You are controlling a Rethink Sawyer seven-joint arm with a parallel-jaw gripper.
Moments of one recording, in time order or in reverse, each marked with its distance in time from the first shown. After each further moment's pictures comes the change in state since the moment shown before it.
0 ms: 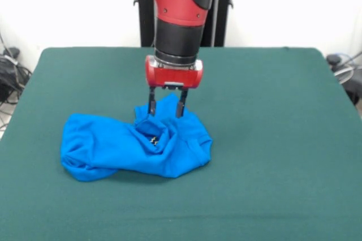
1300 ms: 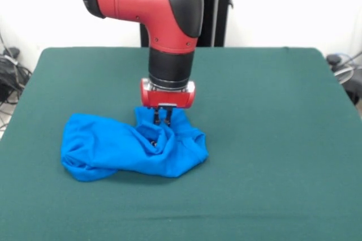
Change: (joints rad) arm -0.047 0.112 0.022 -0.073 0.000 -0.016 0.000
